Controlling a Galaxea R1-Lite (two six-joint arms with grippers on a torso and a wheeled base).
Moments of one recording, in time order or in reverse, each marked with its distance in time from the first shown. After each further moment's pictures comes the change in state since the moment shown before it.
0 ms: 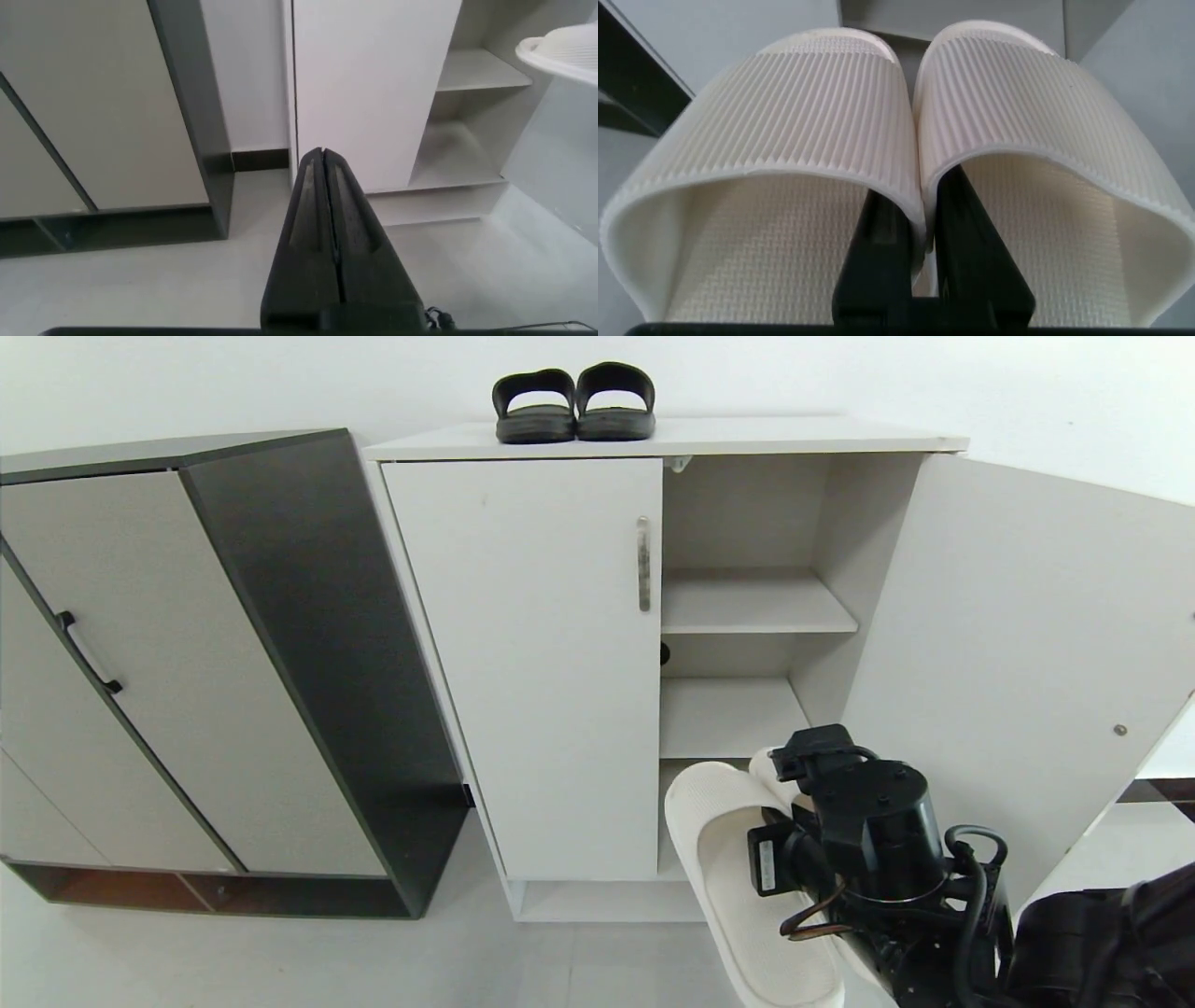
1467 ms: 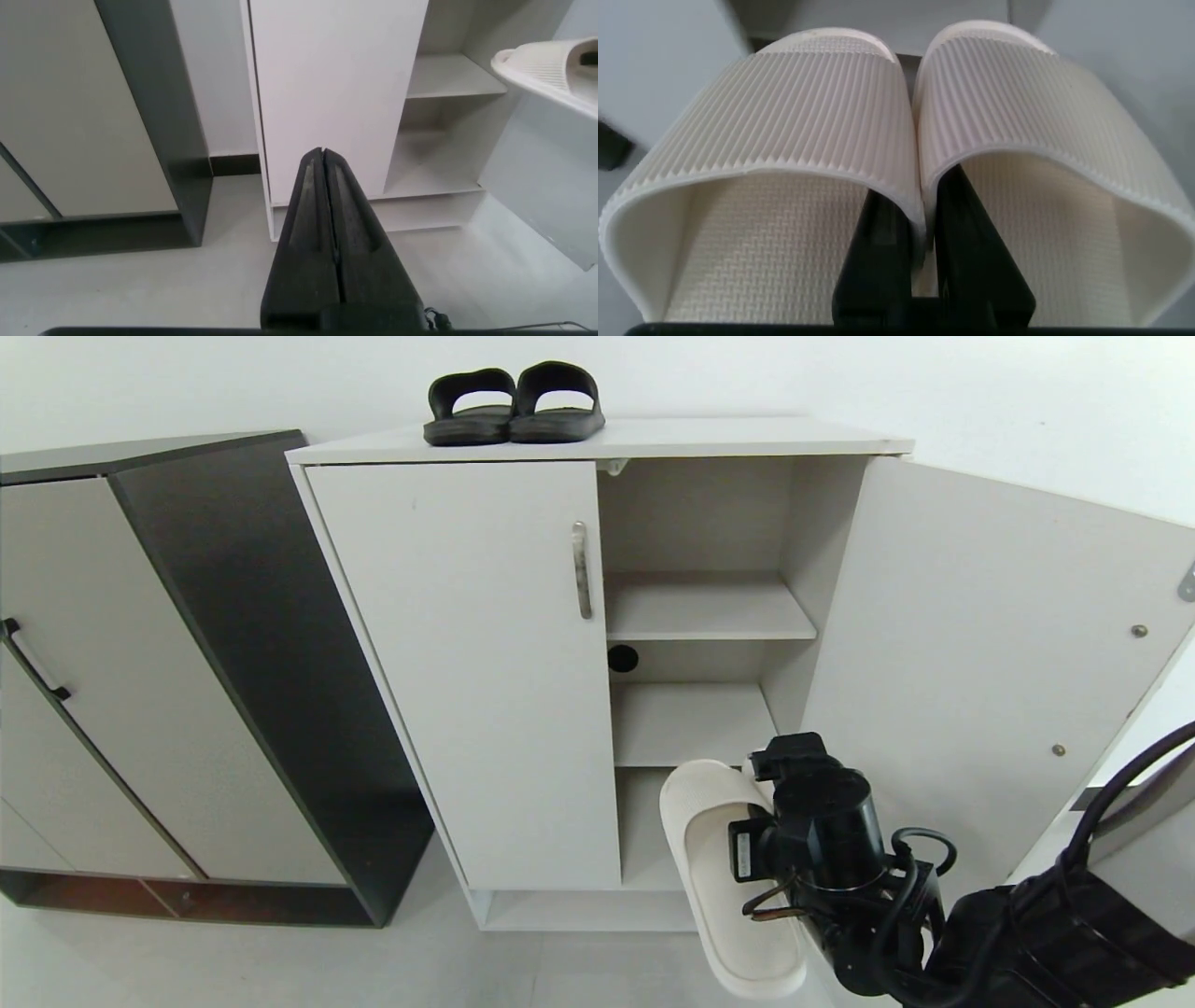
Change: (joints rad) left arm 0.000 -0.009 0.000 0.001 0.004 -0.008; right arm -0.050 0.146 -0.043 -0.126 -0.027 0.012
